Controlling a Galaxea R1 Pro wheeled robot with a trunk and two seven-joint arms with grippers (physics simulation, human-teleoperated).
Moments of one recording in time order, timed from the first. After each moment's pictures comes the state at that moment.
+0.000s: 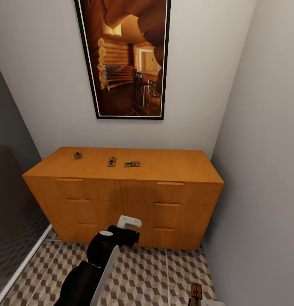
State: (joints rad) left arm -0.32 -0.15 -0.32 -1.54 0.01 1.00 0.13; right arm -0.36 0.10 0.10 -0.02 0.00 -0.60 -0.37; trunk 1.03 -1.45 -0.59
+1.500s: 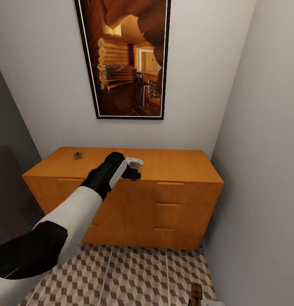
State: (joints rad) left arm -1.20 -0.16 -0.31 -0.68 0.25 1.02 0.13; right arm -0.36 0.10 0.10 -0.02 0.01 -0.59 -0.37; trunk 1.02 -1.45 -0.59
